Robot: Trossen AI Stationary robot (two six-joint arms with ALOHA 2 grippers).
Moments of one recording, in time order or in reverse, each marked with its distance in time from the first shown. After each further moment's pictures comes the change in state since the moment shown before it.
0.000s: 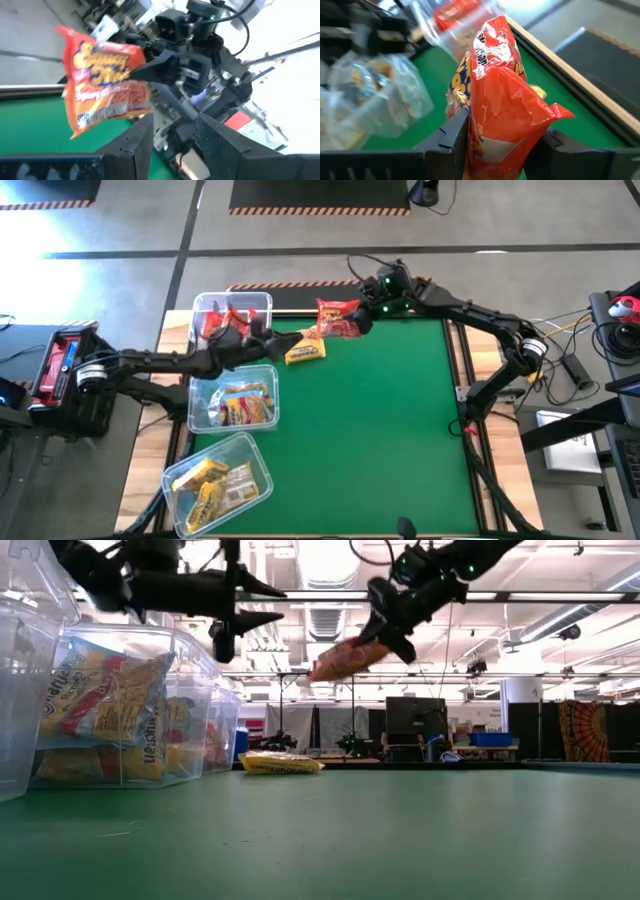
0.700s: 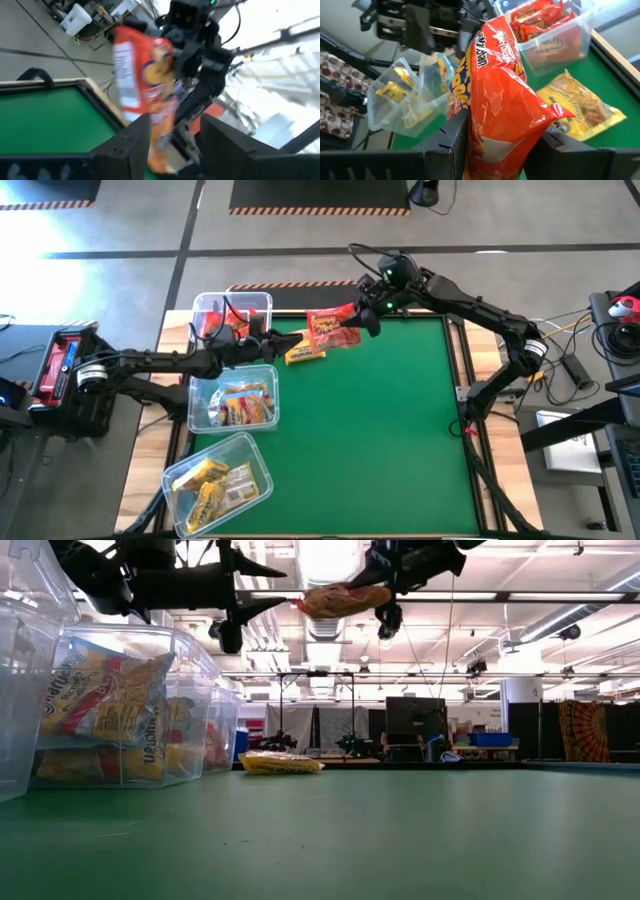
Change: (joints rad) left arm 0.018 0.003 0.003 0.087 0.130 -0.043; right arm 0.057 -0.007 0.193 -0.174 -0.261 -0.047
